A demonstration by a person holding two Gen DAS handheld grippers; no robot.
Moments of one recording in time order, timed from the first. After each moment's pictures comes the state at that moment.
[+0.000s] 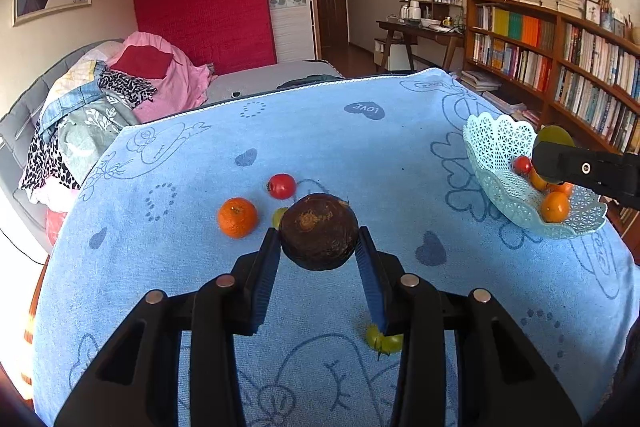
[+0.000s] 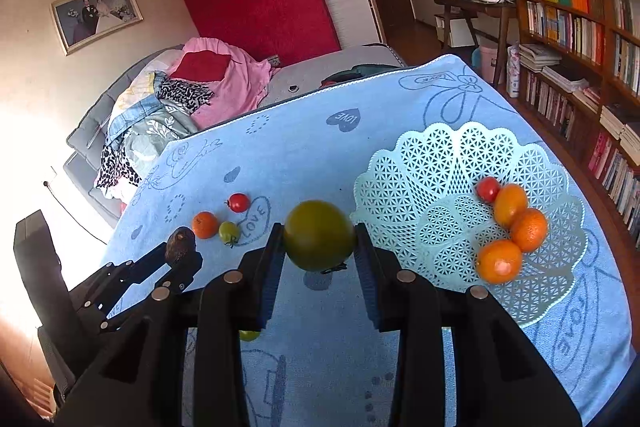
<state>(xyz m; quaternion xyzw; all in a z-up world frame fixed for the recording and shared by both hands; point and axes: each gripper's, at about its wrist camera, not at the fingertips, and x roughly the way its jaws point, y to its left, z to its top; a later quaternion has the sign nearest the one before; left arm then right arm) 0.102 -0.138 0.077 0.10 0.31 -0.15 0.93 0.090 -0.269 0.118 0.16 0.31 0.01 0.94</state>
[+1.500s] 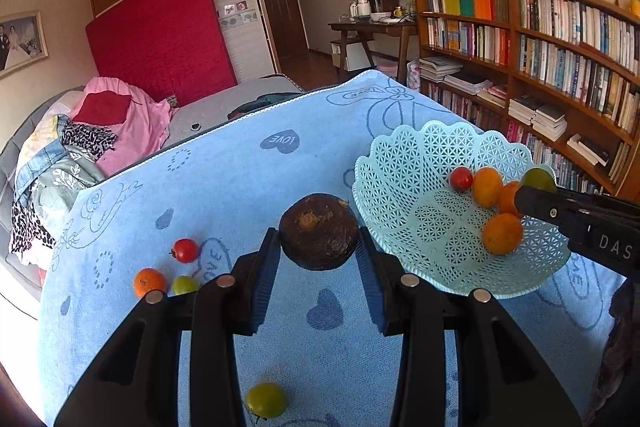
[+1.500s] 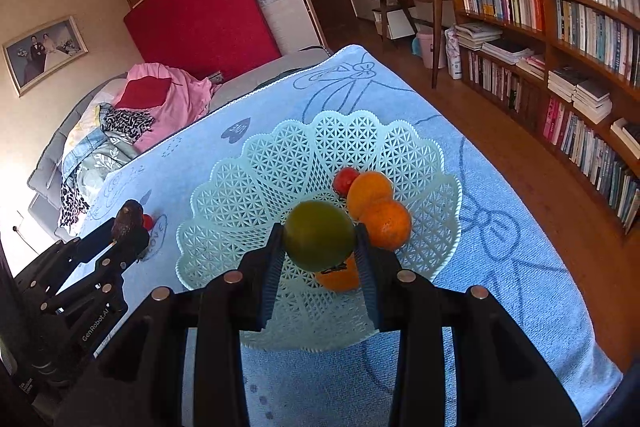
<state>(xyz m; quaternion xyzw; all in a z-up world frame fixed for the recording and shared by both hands) 0.112 -0.252 0.085 0.17 0.28 -0.21 0.92 0.070 -0.373 0.078 0.20 0.31 -0.08 0.92</state>
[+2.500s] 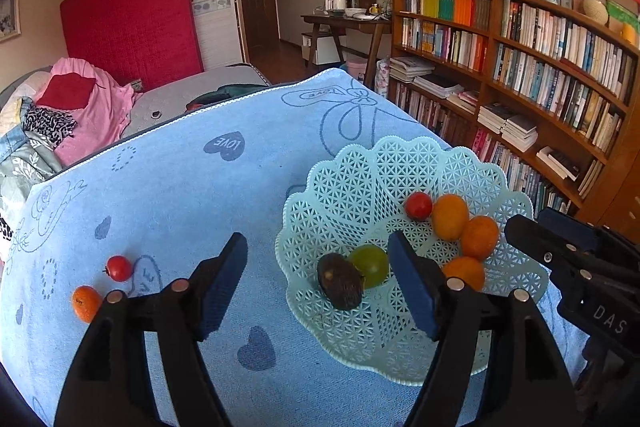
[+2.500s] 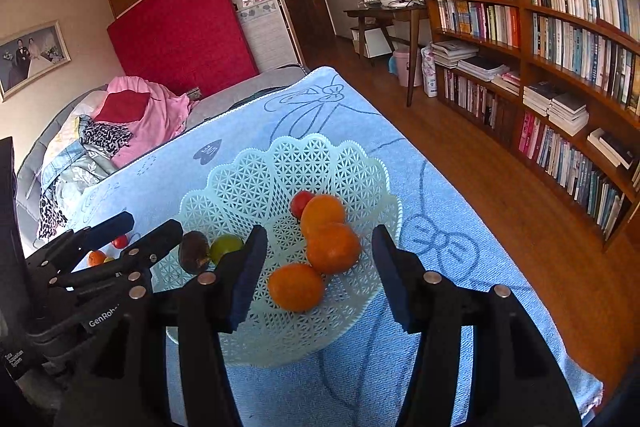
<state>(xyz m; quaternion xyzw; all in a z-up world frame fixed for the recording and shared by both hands) 0.143 -0.291 0.085 0.12 0.32 -0.27 0.90 0.061 -0.388 0.083 0.18 0.29 -0.13 0.93</state>
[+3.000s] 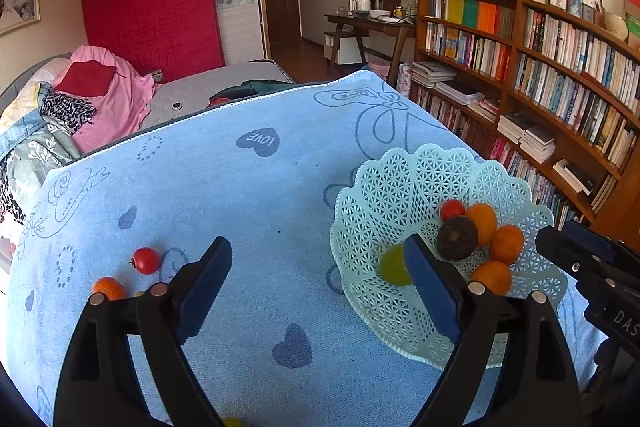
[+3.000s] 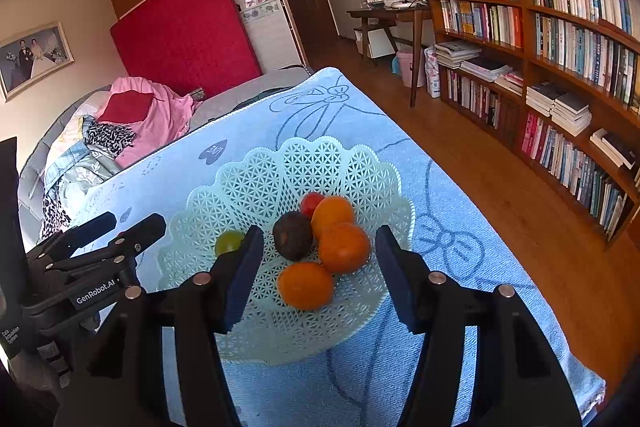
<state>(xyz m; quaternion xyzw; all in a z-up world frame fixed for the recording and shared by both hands) 0.152 -0.267 0.090 0.11 0.32 -0.23 0.91 0.059 -0.382 0.086 0.19 0.28 -0.12 0.93</state>
